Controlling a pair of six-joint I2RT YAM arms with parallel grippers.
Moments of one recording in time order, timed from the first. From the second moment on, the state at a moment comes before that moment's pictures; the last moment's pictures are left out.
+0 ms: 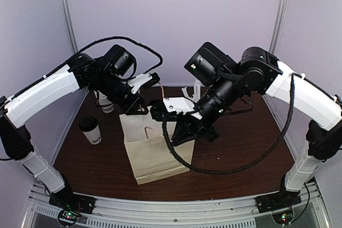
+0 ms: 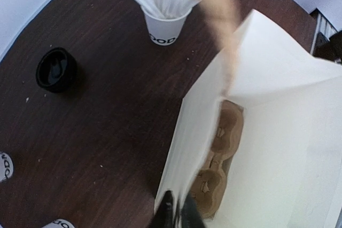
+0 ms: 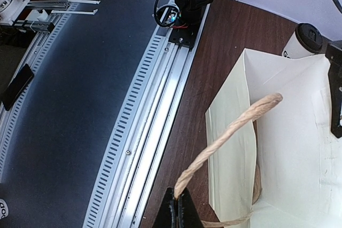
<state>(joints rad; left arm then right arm) -0.82 1.56 1.66 -1.05 0.17 0.05 1.16 1.69 1.99 -1.25 -0.47 -0.55</state>
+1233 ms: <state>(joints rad) -0.82 1.73 2.17 -1.17 0.43 0.09 1.11 1.71 2.41 -1.29 -0.34 -0.57</state>
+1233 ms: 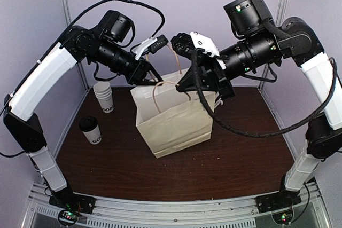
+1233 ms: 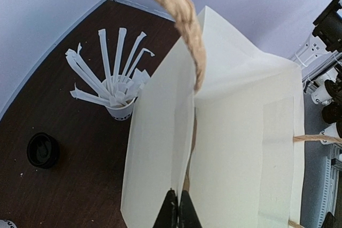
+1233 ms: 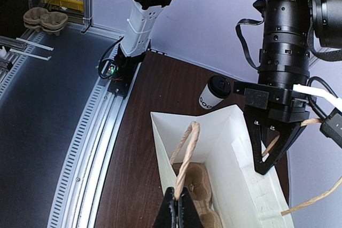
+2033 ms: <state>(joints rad) -0.82 1.73 2.16 -1.19 0.53 -0.01 1.11 1.70 2.43 -1.32 -0.50 -0.54</state>
